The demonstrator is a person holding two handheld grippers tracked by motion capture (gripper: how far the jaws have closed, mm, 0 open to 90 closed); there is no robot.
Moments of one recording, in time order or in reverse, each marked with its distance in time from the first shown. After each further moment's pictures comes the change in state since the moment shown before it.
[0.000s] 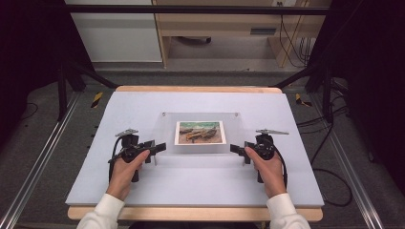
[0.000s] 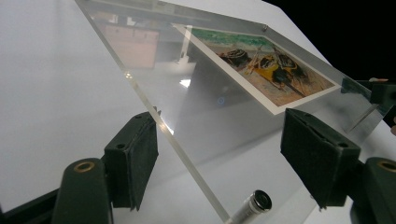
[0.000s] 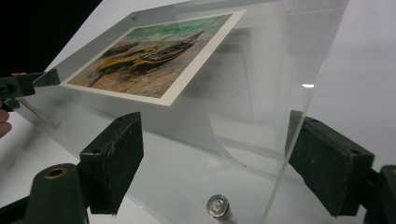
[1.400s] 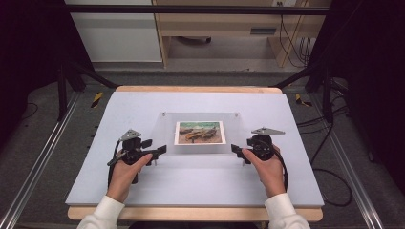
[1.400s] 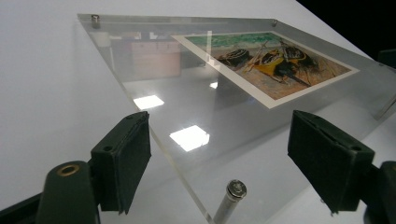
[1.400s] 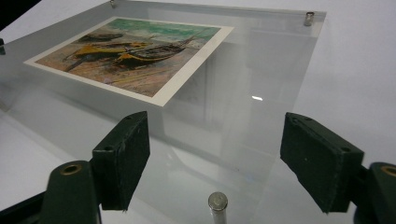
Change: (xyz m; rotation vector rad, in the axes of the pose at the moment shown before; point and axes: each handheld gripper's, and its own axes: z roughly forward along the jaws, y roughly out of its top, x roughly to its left) left arm -0.020 -0.004 -0.008 -0.022 0.089 0.122; right arm 0.023 0.004 -0.009 -0.004 -0.161 -0.187
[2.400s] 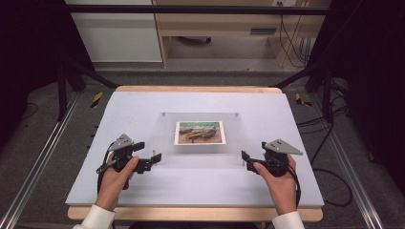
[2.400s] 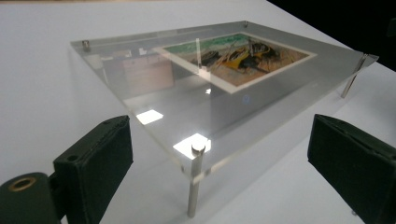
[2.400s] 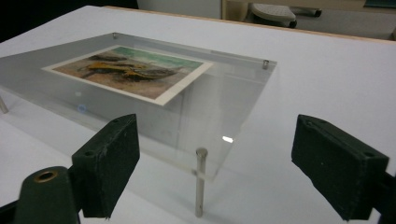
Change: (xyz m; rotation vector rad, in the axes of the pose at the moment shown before) left arm -0.015 0.003 -0.035 -0.036 -0.039 0.157; right arm 0.012 -0.023 -0.054 -0.192 -0.101 -0.128
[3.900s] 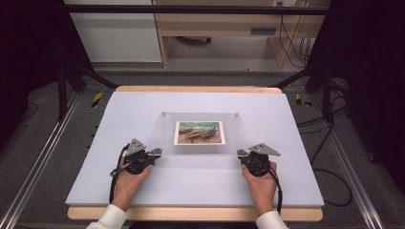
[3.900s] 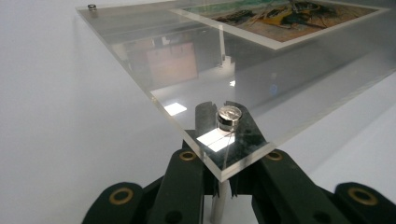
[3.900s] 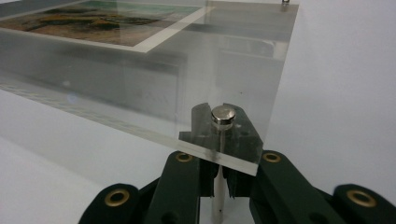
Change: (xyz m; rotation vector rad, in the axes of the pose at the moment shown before) left arm 0.001 -0.035 0.037 0.042 0.111 0.024; right arm 0.014 -0.037 0.054 0.090 -0.040 0.079
